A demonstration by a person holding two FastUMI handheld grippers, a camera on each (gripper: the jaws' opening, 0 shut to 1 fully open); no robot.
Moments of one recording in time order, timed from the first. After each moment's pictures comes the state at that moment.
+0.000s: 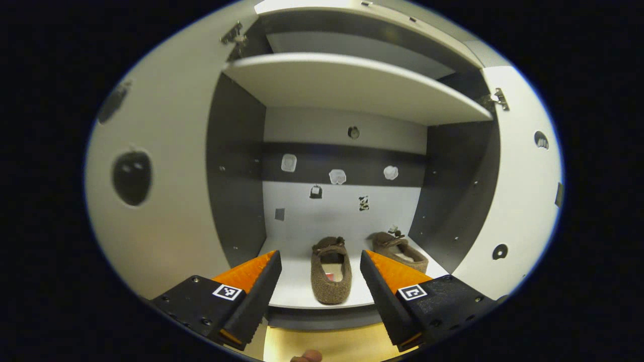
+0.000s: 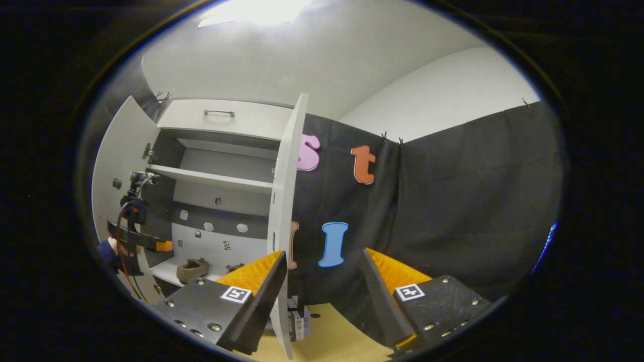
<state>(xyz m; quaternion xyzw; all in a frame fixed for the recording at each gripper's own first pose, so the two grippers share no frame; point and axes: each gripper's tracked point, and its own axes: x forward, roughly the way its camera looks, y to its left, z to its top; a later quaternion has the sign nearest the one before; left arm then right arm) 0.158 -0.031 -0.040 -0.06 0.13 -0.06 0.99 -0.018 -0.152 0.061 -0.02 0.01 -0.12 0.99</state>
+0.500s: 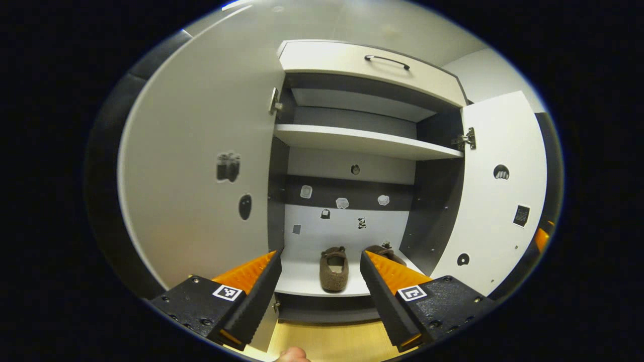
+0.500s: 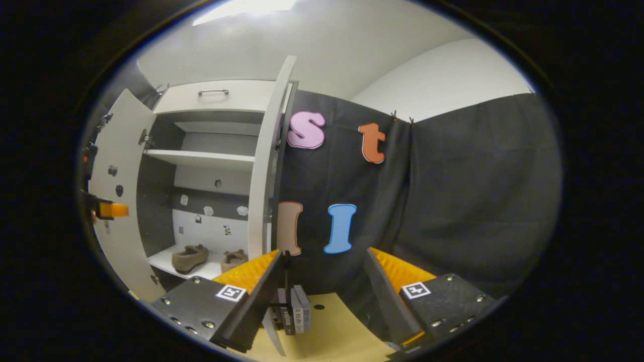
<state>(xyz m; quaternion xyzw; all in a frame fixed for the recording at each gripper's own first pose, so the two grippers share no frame) 0.042 0.005 0.023 -0.07 0.07 -0.02 0.99 0.016 -0.171 0.017 -0.02 0.06 -0.09 0.99</state>
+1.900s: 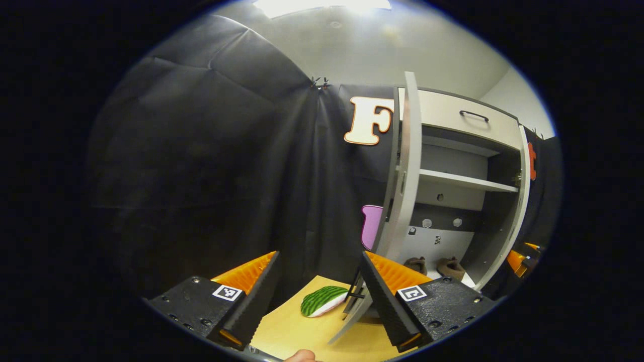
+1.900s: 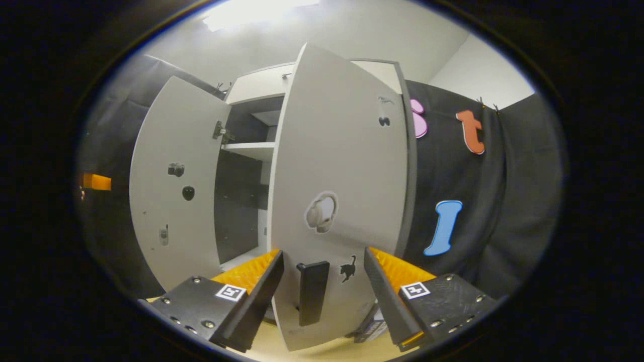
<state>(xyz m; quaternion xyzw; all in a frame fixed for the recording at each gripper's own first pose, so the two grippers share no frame) -0.093 0.204 0.063 -0.09 0.05 0.18 0.98 0.090 0.050 0.004 0.01 0.07 0.15 0.99</state>
